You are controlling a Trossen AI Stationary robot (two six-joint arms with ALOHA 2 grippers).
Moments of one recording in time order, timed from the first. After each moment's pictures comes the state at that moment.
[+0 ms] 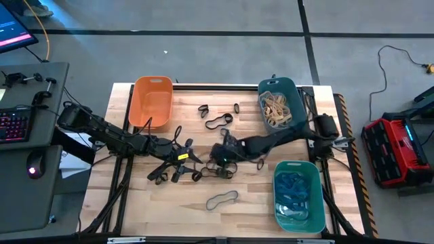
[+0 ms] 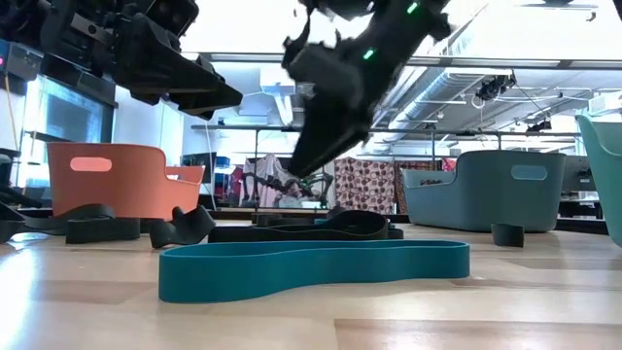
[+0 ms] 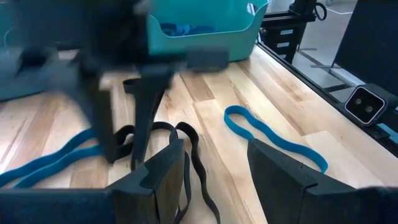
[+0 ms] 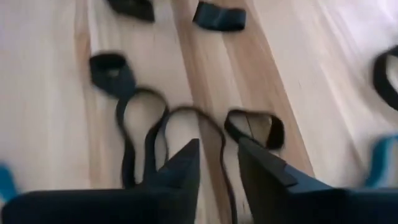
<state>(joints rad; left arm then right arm) -0.22 1.33 0.42 0.57 0.06 0.04 0.16 1.93 1.33 -0.35 0.20 0.31</state>
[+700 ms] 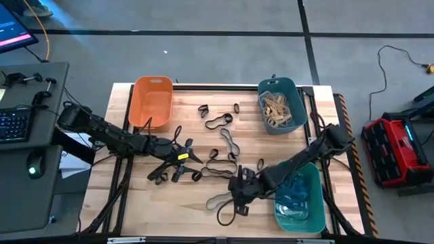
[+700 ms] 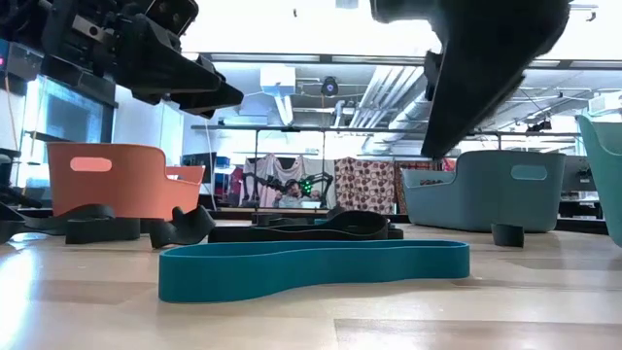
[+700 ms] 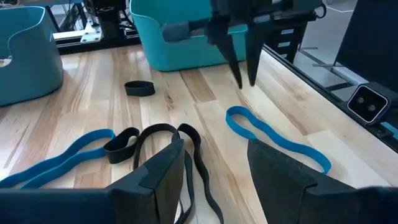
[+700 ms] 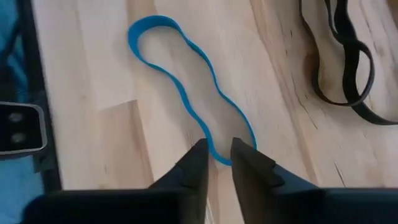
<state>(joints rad) -0.22 1.33 0.42 0.57 0.05 0.06 0.51 1.88 1.33 -0.55 0.14 0.76</state>
